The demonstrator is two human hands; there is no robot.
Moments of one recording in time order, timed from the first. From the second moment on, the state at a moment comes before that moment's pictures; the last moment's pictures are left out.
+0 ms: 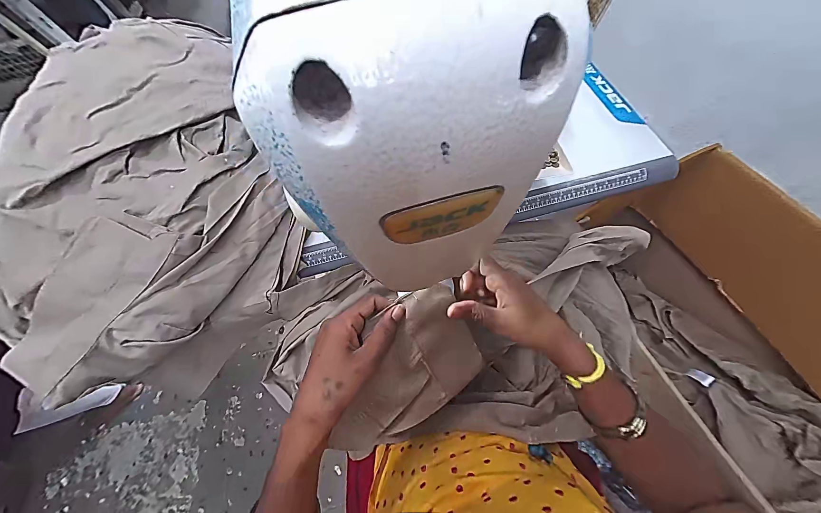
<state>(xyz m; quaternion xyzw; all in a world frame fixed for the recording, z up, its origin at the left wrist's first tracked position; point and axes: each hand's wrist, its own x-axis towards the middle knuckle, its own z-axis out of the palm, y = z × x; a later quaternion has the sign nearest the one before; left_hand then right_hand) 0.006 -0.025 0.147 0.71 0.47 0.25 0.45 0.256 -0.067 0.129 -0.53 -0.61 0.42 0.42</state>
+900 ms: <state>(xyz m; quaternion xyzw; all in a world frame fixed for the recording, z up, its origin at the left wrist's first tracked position) 0.019 0.013 0.139 0.71 0.49 0.24 0.44 0.350 0.025 0.116 -0.69 -0.67 -0.07 0.26</state>
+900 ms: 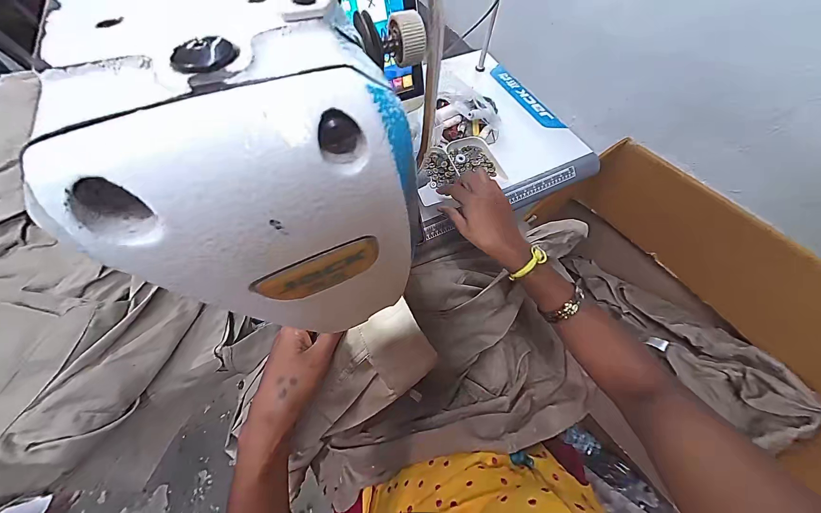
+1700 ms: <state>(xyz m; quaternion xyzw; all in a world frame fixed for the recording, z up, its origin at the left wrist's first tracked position) 0.016 -0.036 0.128 0.79 0.40 0.32 0.34 0.302 -0.001 0.163 -0.59 -0.65 0.14 0.46</state>
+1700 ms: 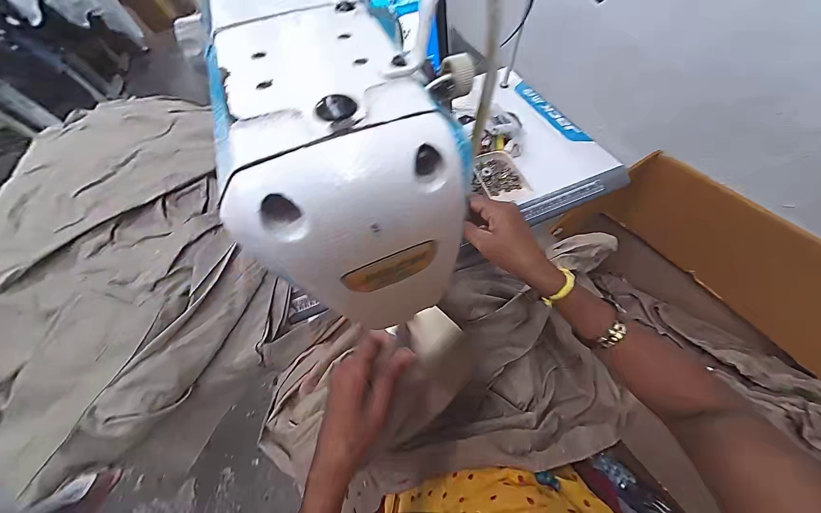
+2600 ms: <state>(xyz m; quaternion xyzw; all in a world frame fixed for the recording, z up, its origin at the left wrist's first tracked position) -0.001 -0.052 0.125 0.72 0.37 0.29 0.51 0.246 -0.018 0.154 -0.53 -0.66 0.36 0.40</state>
